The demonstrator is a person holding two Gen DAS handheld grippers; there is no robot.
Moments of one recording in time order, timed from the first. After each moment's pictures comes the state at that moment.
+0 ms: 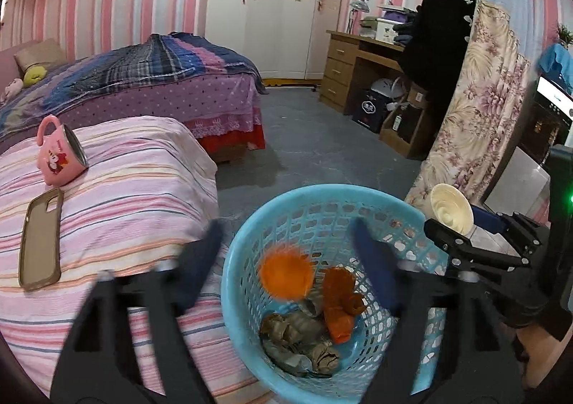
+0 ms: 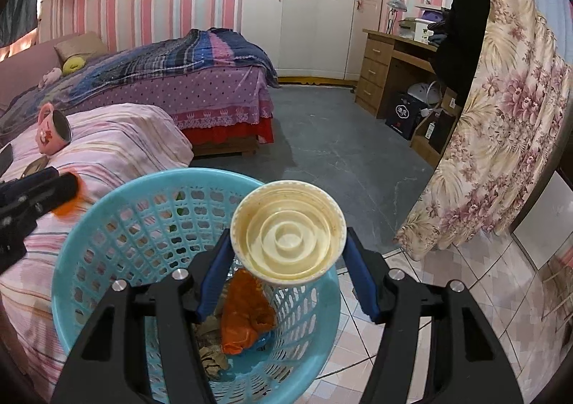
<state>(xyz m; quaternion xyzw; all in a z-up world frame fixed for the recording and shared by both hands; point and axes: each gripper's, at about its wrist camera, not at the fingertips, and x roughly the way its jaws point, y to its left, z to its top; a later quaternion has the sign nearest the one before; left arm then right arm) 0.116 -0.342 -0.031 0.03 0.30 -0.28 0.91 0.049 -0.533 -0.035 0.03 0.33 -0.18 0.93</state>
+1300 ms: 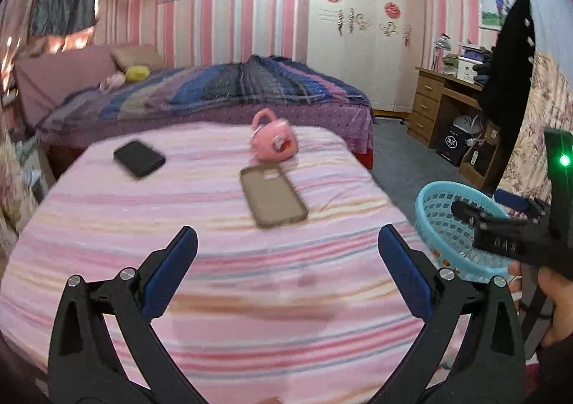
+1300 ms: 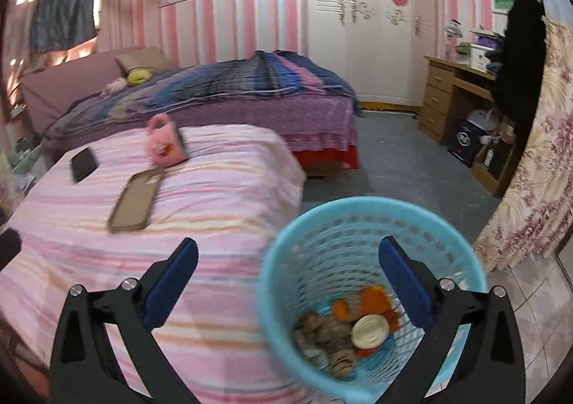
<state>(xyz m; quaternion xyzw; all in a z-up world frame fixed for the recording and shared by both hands) 0.027 -0.090 0.007 0.00 0.27 -0.11 0.96 0.032 -0.363 -0.002 0.02 0.30 -0.05 0.95</state>
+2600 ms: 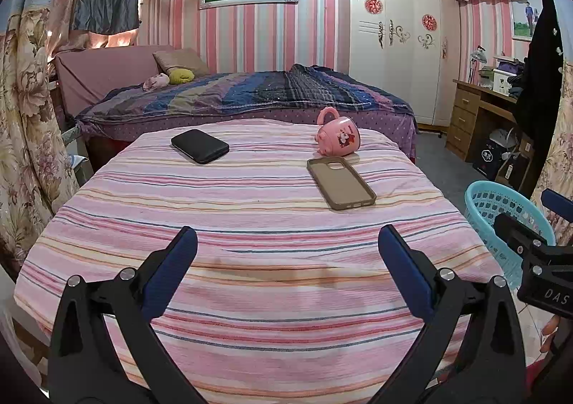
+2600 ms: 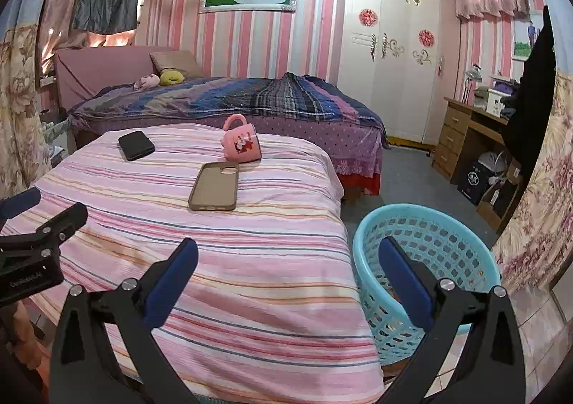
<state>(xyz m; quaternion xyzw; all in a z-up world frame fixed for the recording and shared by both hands) 0.003 -0.037 -0.014 0.00 0.23 -0.03 0.97 -0.027 -0.254 0.009 -0.03 0.24 -0.03 0.97</state>
